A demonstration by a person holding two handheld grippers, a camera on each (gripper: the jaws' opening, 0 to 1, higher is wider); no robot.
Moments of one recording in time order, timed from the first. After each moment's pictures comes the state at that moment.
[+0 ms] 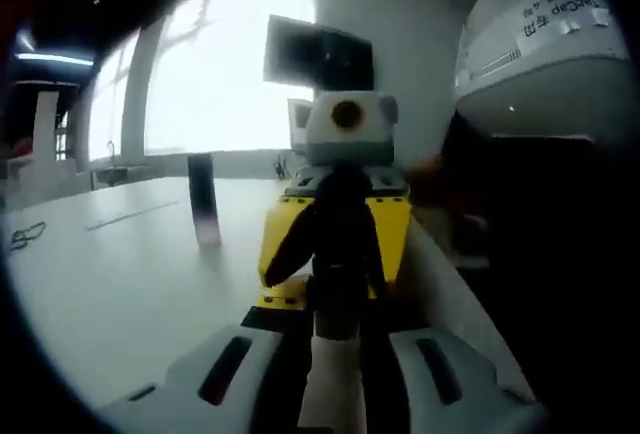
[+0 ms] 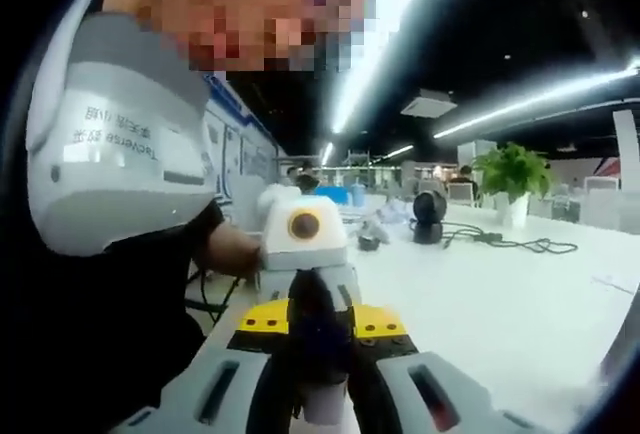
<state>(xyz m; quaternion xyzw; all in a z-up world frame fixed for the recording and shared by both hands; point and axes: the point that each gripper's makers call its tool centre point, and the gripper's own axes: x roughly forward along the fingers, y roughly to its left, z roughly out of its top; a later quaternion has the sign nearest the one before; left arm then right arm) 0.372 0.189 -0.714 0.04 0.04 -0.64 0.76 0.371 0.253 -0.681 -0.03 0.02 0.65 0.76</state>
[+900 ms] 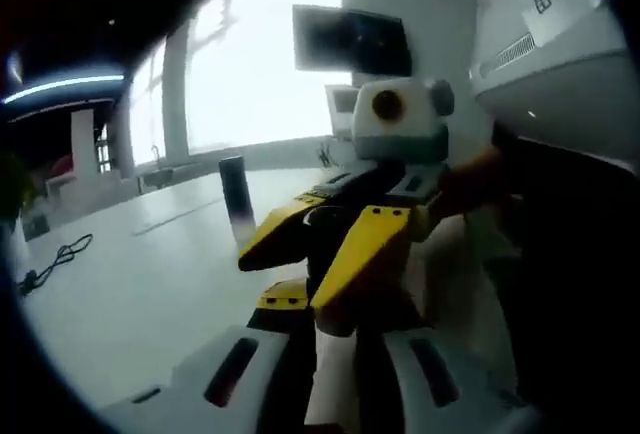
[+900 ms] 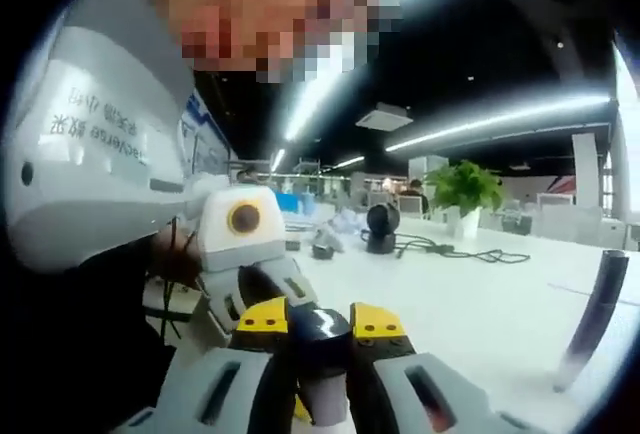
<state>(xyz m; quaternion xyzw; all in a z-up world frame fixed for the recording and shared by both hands) 0.367 0.181 -0.699 0.09 0.05 -0.55 0.83 0.380 0.245 -0.676 -0.03 0.00 0.56 0.83</state>
